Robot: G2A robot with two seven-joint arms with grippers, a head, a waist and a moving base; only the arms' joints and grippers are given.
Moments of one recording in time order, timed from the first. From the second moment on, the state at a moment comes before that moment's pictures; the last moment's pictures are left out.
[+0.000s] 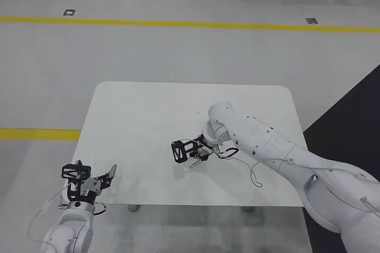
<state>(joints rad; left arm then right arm) 1.73 -1.15 -1.60 -1.80 1.33 0.00 0.00 -0.22 -1.36 0.17 -0.94 -0.79 -1.01 0.81</state>
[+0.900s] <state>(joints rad) 1.73 -1.15 -1.60 -1.80 1.33 0.00 0.00 -0.21 -1.43 0.17 -0.83 -0.86 -1.01 0.80</state>
